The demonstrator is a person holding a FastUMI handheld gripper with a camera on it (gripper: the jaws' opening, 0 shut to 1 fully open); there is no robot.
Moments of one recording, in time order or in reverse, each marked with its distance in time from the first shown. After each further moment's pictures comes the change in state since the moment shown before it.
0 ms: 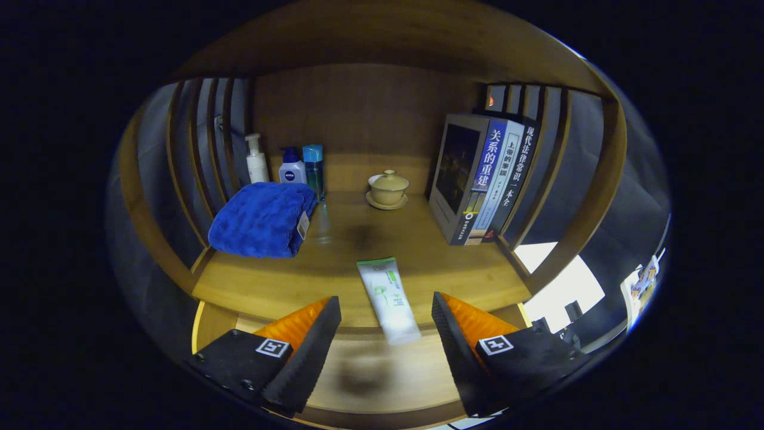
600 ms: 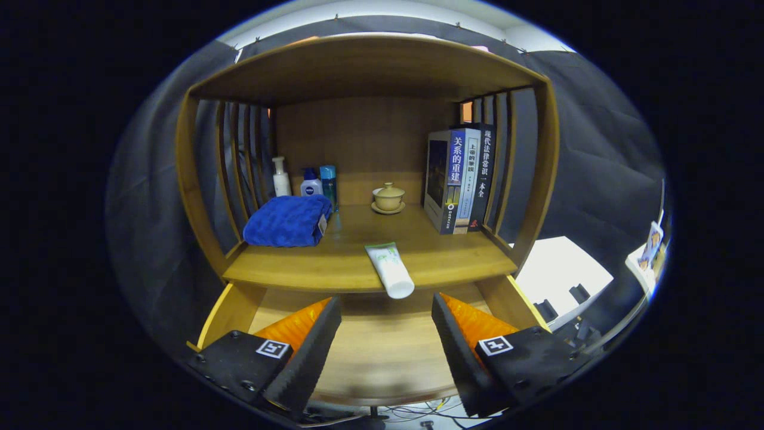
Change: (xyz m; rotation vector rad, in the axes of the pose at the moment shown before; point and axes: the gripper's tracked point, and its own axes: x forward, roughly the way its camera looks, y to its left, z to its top) arm -0.081 0.000 -0.059 0.095 -0.175 0.078
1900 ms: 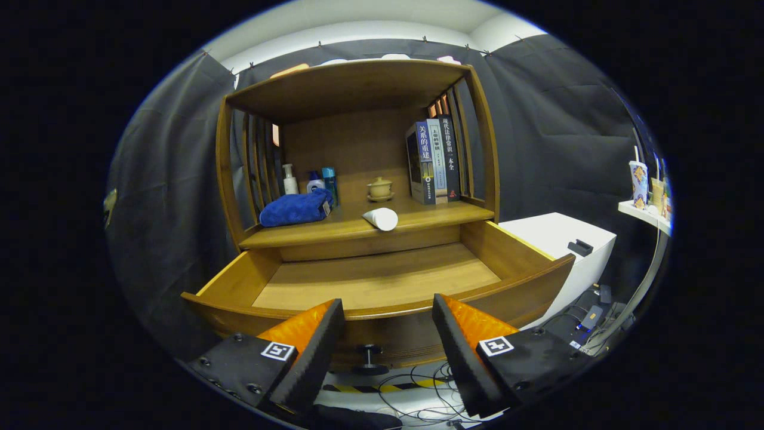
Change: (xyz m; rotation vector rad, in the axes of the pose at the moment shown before) arm -0.087 -0.020 -0.110 0.079 -0.129 0.005
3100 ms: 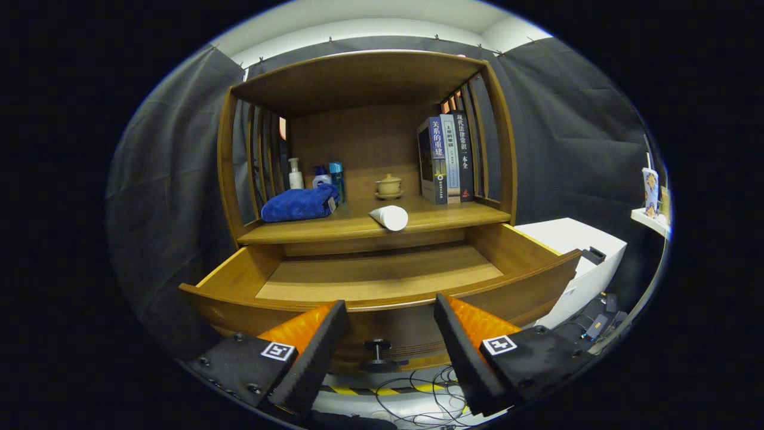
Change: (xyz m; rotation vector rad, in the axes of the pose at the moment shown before) arm 0.042 0.000 0.001 -0.036 0.017 0.043
